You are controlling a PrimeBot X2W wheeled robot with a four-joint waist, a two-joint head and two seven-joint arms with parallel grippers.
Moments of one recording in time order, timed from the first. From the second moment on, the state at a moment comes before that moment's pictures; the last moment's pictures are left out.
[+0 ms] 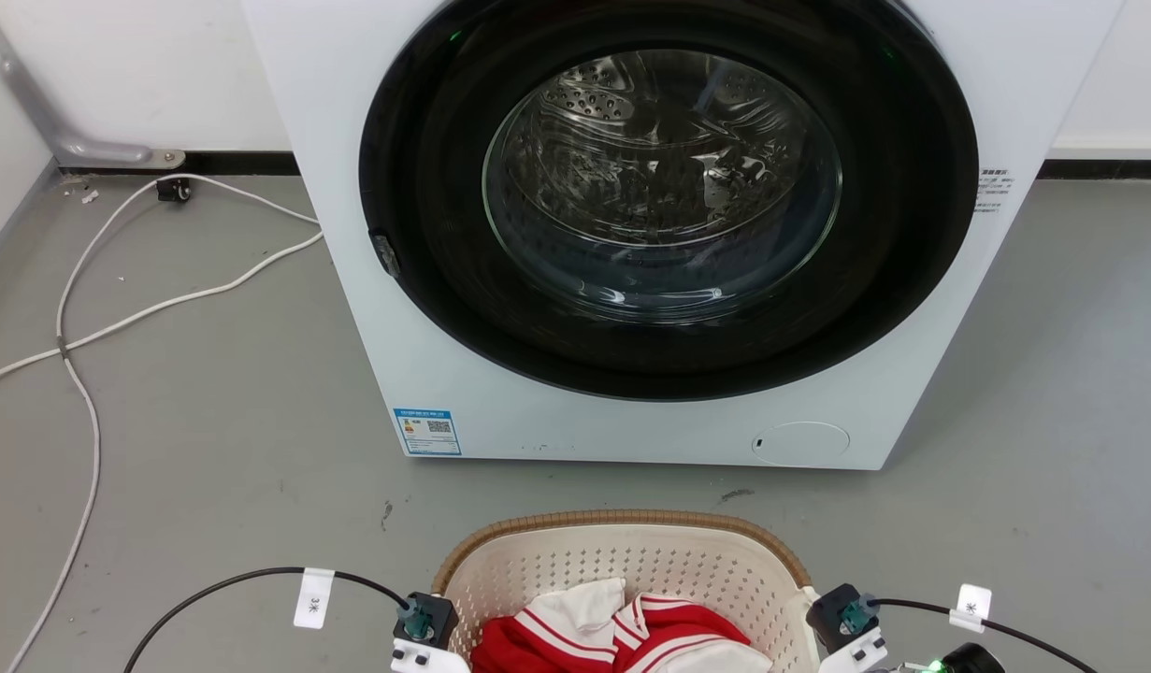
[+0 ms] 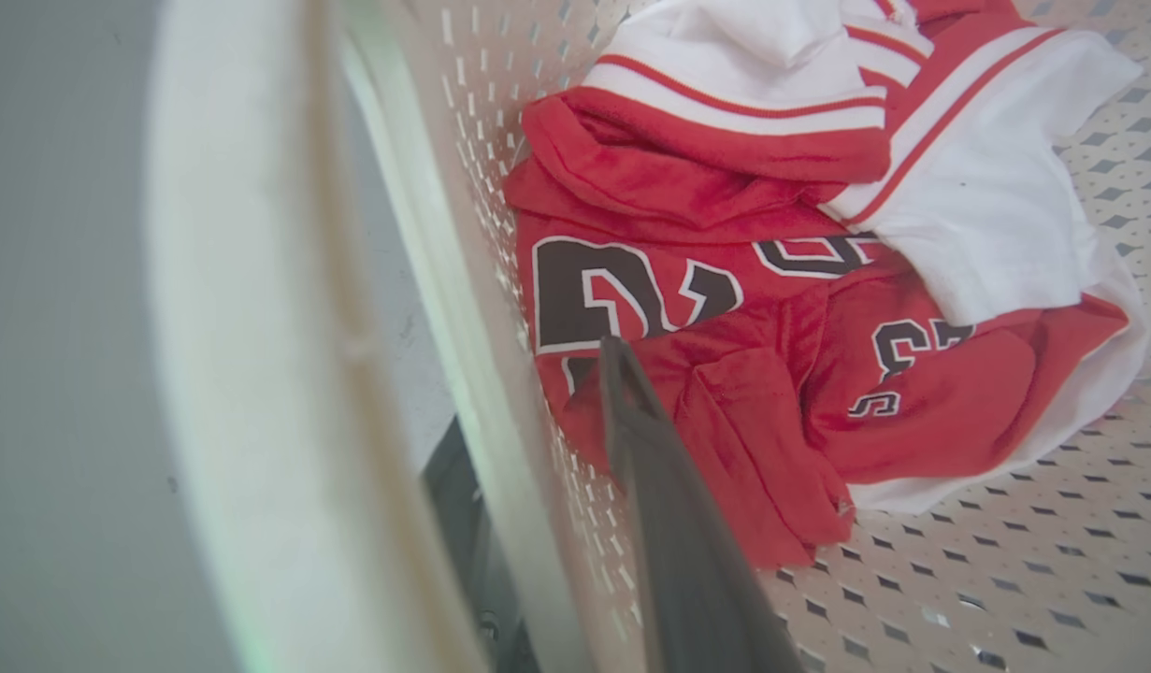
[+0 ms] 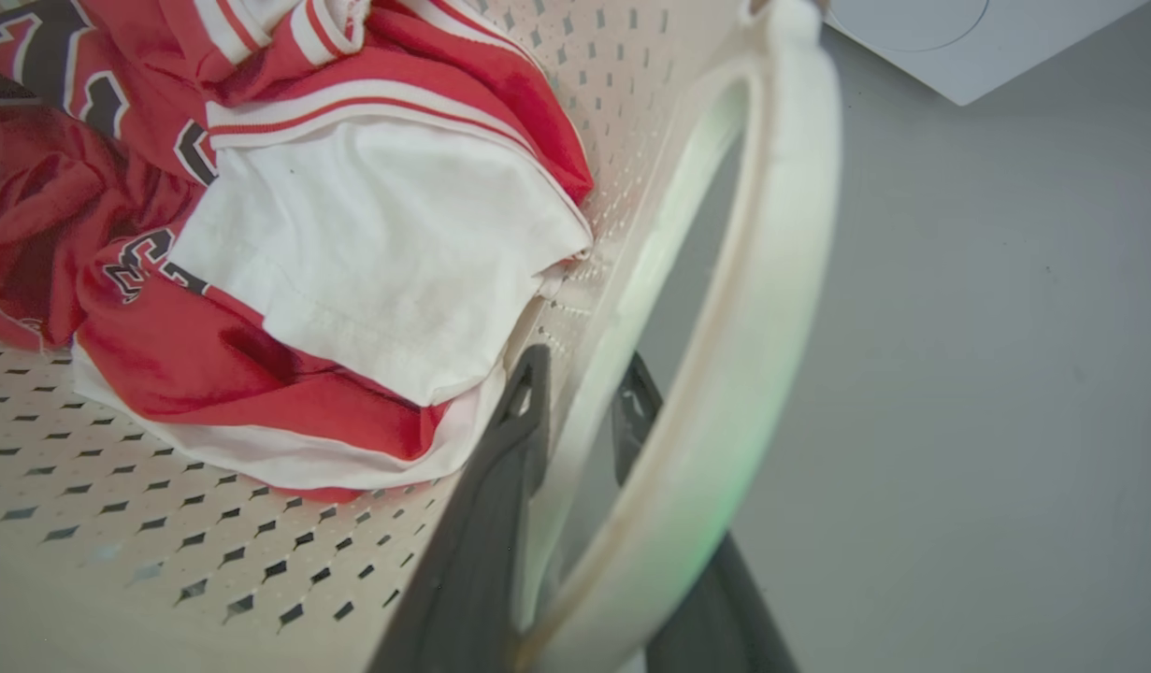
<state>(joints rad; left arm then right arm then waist) -0.46 0.12 -1.03 1.23 -0.88 -0.12 0.05 -0.48 -0.16 1.19 1.23 0.80 0.13 -0.01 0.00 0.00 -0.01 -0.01</state>
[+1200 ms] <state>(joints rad) -0.48 0.12 -1.12 1.24 -0.97 -0.12 0.03 -0.49 -0.16 1.25 1.24 0.87 0.13 -0.03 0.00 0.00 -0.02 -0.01</state>
